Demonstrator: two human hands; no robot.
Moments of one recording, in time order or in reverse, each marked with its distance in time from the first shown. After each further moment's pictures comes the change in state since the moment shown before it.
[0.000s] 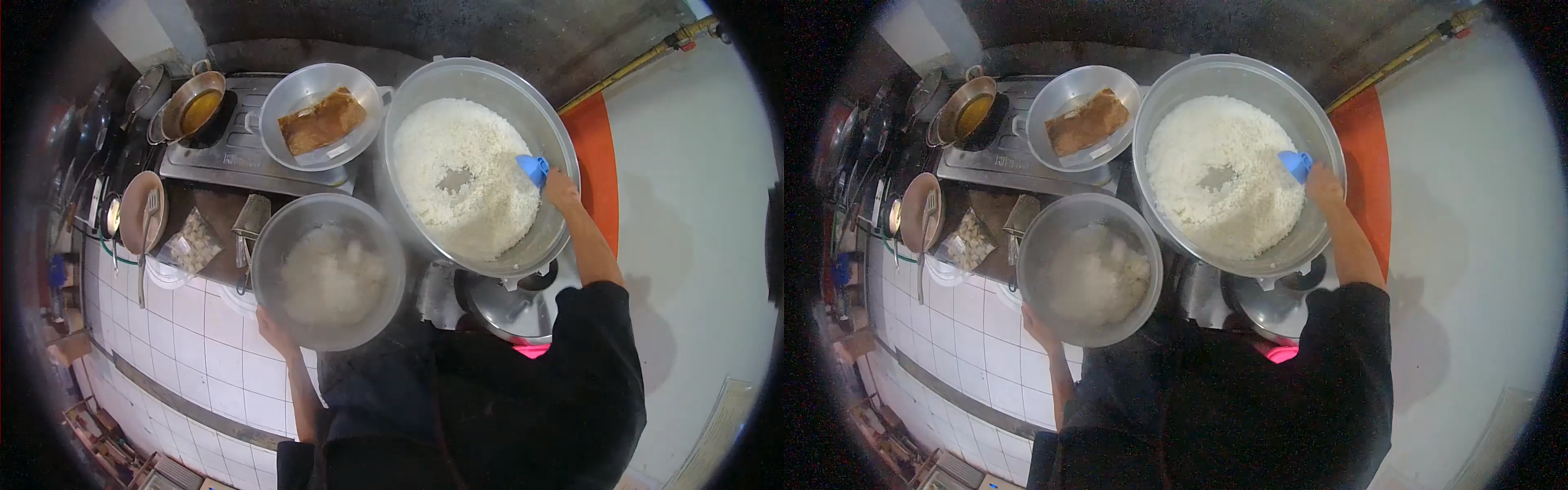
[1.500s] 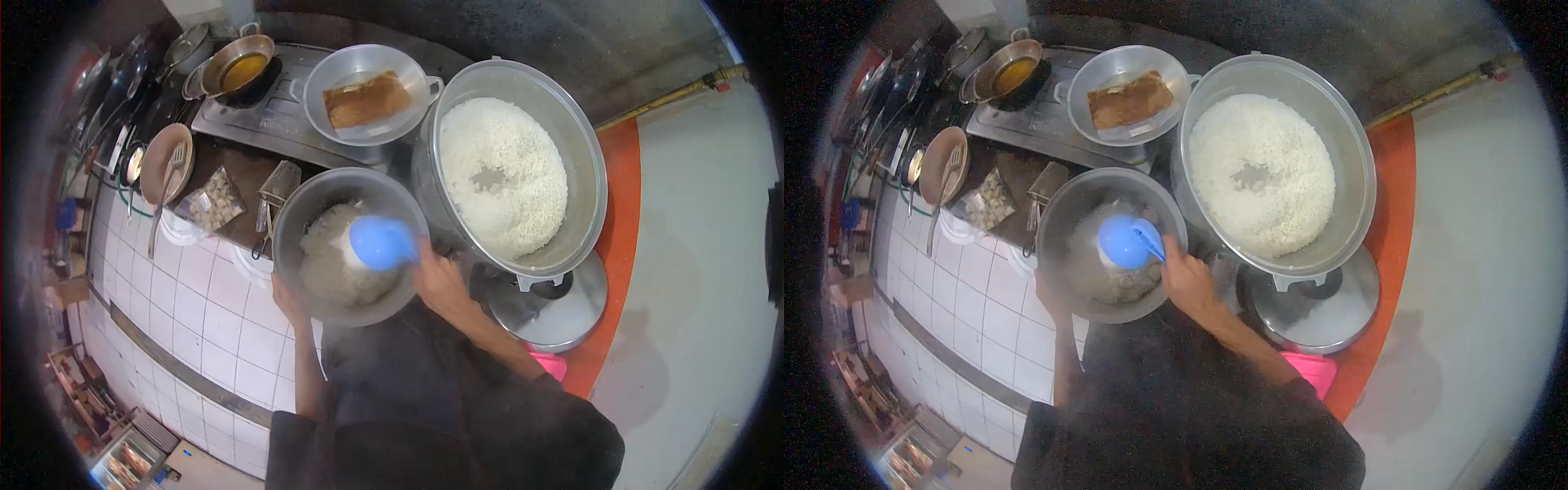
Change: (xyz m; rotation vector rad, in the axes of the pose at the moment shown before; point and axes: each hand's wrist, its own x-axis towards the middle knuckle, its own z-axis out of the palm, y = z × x) left_hand -0.002 0.006 -0.003 0.090 0.003 0.051; right_hand -0.270 -0.291 -0.116 0.839 0.021 -0.617
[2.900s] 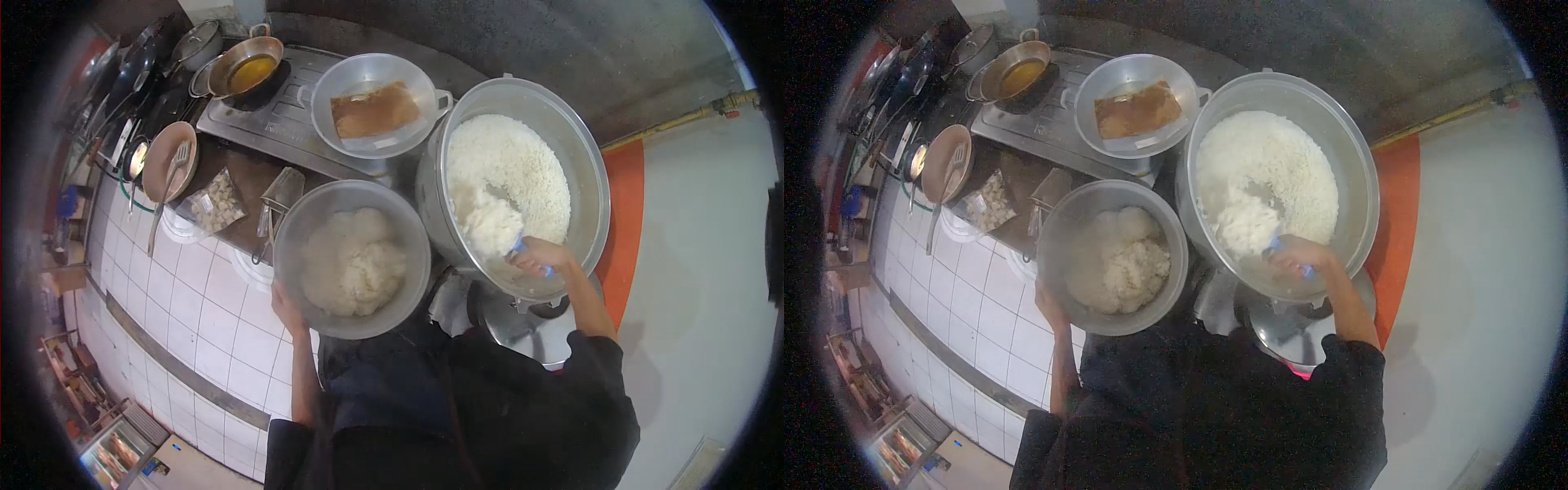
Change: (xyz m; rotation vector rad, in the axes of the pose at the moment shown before) left_hand 0.004 0.002 0.004 -0.168 0.068 -0.115; right_hand 0.053 0.189 -0.137 0.690 -0.975 0.760
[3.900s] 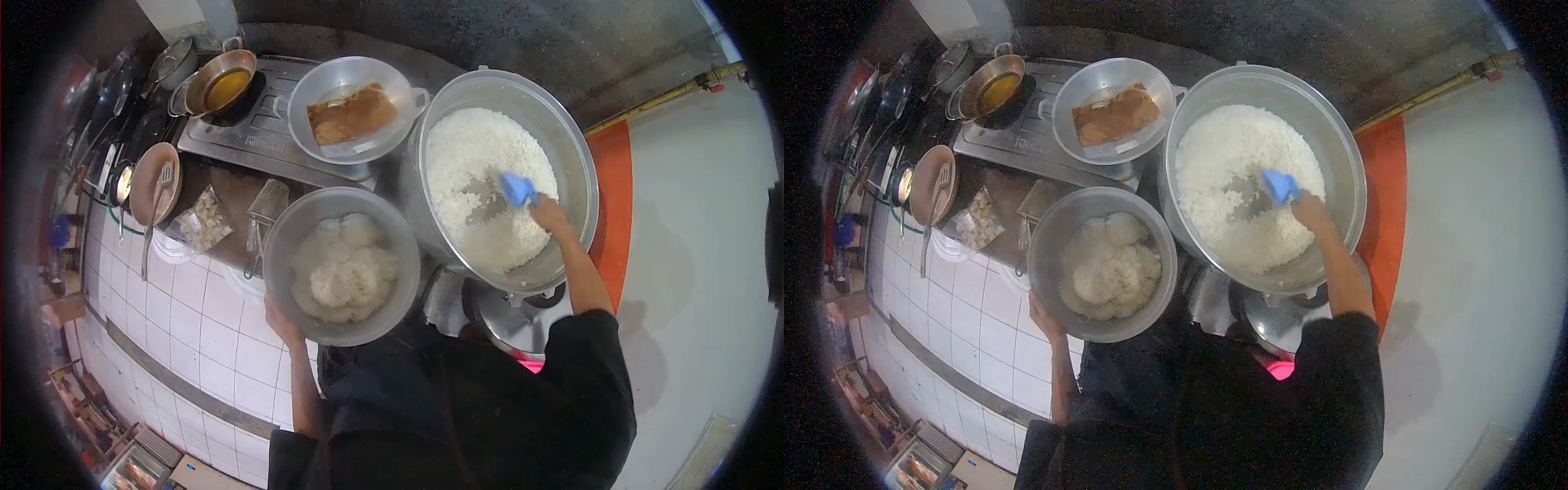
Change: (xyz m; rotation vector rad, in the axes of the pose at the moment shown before) left_hand -0.001 0.000 0.000 -0.013 -0.070 0.011; right_hand 0.040 0.045 -0.080 -0.566 1.048 -0.032
